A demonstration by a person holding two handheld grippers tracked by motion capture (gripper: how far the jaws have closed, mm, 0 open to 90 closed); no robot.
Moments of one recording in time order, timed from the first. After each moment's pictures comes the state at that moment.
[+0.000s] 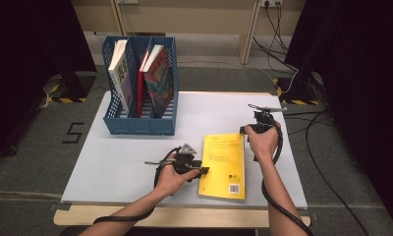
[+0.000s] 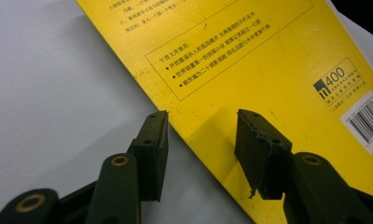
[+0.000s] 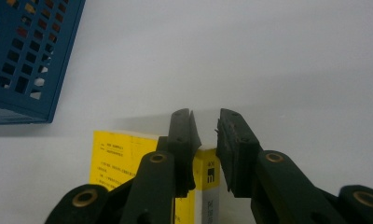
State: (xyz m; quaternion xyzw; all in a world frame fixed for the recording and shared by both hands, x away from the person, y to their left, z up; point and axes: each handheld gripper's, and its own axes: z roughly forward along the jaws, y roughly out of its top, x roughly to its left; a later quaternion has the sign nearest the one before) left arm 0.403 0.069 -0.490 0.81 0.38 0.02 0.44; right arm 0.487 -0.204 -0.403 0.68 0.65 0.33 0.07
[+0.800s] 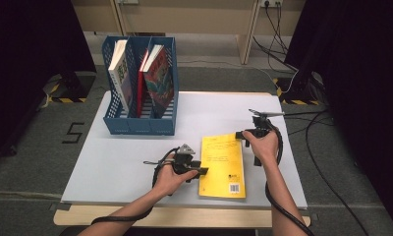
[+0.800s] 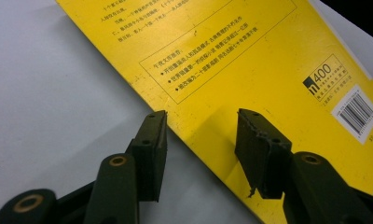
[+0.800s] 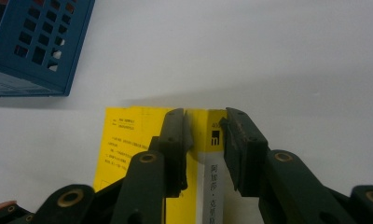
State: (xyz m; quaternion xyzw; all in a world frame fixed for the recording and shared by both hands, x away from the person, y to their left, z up) left arm 0.403 0.073 -0.491 0.81 0.37 0.02 0.45; right arm 0.486 -0.207 -0.422 0.66 0.67 0.35 0.01
